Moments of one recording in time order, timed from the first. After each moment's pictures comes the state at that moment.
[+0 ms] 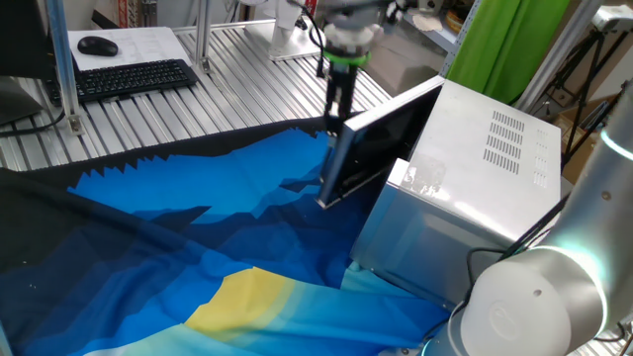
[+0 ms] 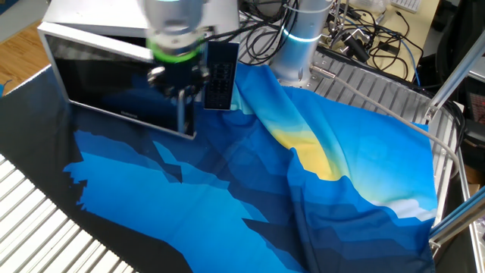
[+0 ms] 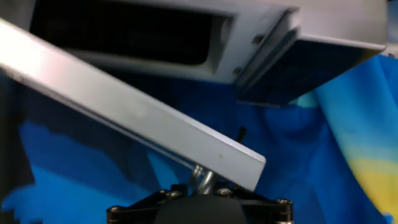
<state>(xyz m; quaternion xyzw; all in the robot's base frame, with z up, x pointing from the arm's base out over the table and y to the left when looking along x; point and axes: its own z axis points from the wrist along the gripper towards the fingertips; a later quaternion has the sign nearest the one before) 0.511 -0.103 0.192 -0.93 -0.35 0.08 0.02</state>
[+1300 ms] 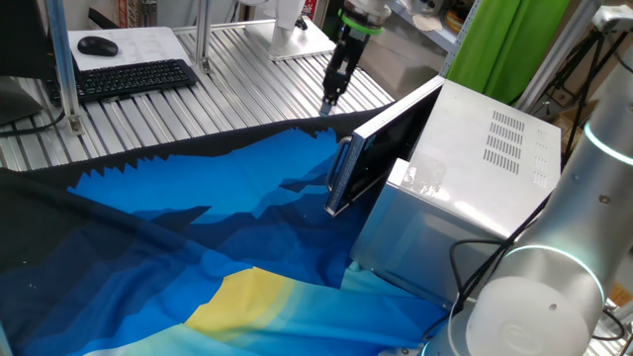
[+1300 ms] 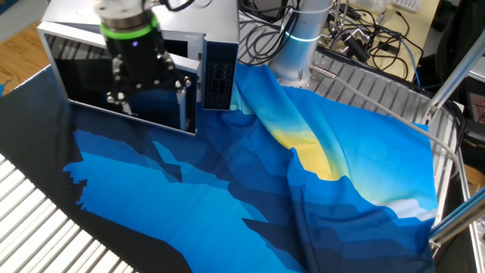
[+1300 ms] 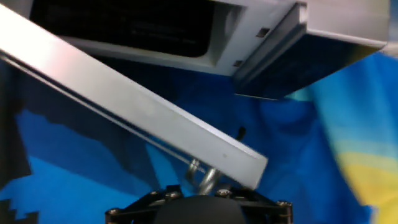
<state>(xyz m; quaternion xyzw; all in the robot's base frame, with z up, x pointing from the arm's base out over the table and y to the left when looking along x) 0.564 -0.111 0.228 -0.90 -0.43 -0.05 0.06</state>
